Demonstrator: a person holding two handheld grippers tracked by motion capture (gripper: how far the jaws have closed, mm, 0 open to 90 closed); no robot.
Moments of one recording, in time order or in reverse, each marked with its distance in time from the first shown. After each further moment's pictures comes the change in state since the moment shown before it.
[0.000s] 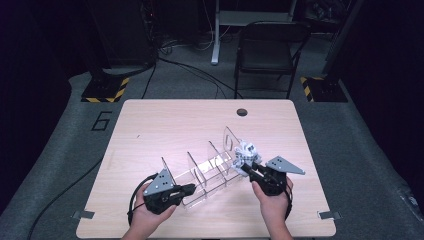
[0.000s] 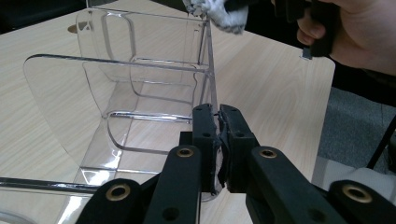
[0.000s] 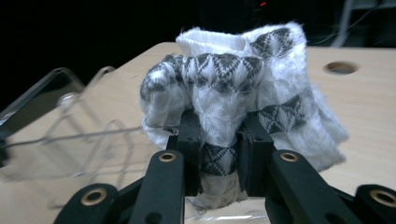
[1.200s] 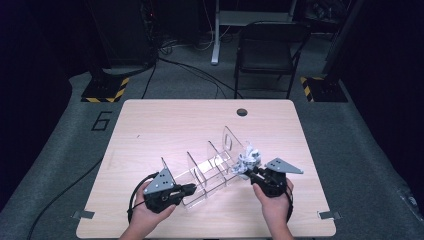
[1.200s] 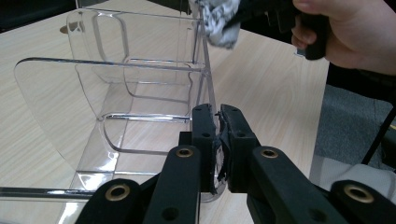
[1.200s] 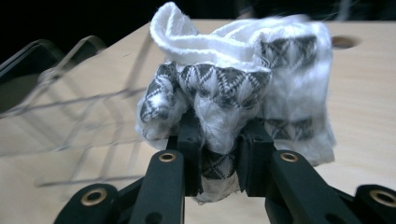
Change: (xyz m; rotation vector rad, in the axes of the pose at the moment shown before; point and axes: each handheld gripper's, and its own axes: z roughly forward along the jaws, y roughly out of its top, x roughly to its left) left arm 0.003 0.001 0.001 0.004 -0.028 0.004; right arm -0.004 -0.011 0.005 0.088 -0.010 0.010
